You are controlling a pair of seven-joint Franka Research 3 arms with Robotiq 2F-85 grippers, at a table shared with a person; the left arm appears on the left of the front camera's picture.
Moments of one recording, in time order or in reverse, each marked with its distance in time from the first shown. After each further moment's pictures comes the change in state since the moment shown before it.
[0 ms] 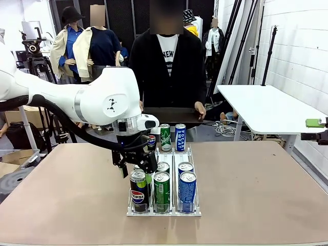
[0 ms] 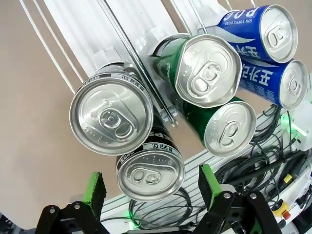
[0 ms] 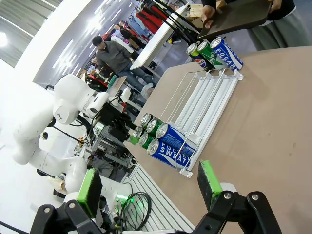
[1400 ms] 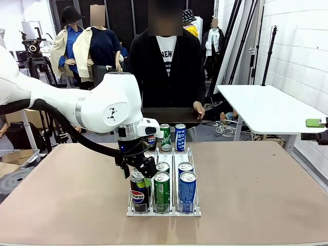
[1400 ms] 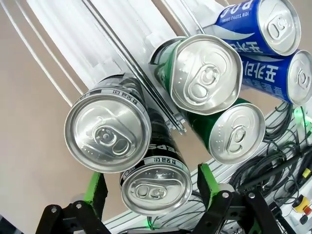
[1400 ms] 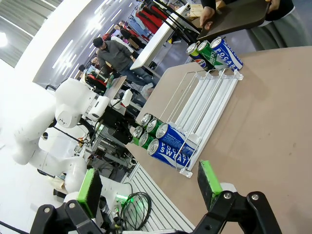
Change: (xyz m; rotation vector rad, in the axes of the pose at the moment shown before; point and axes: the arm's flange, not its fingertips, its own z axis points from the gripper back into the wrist) left arm 0.000 -0.002 -0.011 0.043 -0.046 -0.116; right arm 0.000 0.000 0.000 0.000 0.000 0.000
